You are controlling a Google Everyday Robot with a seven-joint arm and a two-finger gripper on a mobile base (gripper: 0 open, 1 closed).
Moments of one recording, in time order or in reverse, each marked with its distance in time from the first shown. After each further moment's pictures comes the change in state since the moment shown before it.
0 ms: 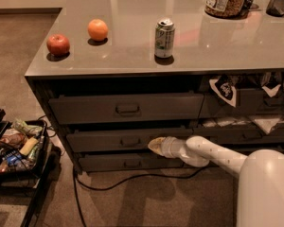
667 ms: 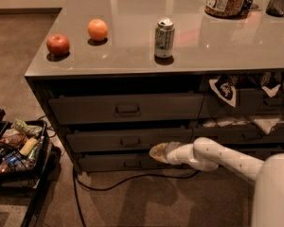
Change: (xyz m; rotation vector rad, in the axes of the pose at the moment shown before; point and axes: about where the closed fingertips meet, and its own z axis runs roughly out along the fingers) arm -0.017 0.037 -0.039 -0.123 -0.055 -0.032
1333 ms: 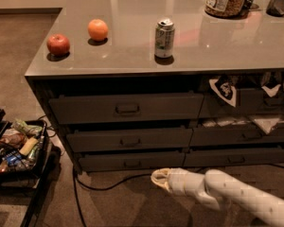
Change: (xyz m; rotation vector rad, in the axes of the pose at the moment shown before) arm -0.012 0.116 -0.057 0.018 -0.073 0.007
